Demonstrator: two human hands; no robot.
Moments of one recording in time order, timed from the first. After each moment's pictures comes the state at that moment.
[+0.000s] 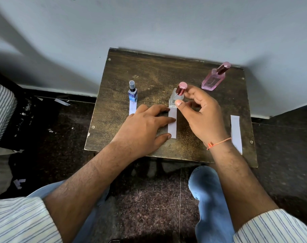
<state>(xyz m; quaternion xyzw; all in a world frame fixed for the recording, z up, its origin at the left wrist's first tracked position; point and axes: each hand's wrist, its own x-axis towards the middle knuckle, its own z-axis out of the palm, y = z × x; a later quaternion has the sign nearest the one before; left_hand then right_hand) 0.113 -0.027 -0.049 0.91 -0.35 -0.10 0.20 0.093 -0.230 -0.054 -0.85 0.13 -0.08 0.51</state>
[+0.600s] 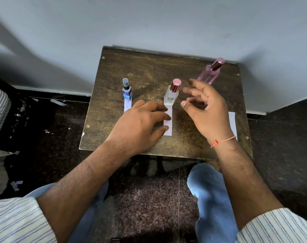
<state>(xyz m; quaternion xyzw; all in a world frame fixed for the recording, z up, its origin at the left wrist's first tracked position) 0.115 -0.029 -0.053 0.90 -0.36 -0.05 0.25 0.085 -0.253 -0.054 -0.85 0.13 -0.09 0.50</state>
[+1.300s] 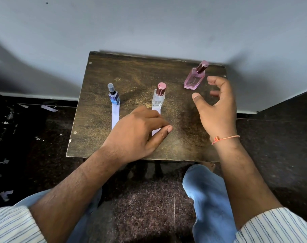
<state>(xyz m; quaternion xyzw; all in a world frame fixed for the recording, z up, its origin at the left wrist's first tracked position) 0.104 -0.049 -0.037 0.85 -0.40 -0.01 0.33 0.083 -0.289 -0.044 -0.85 0.23 -0.22 0.42</state>
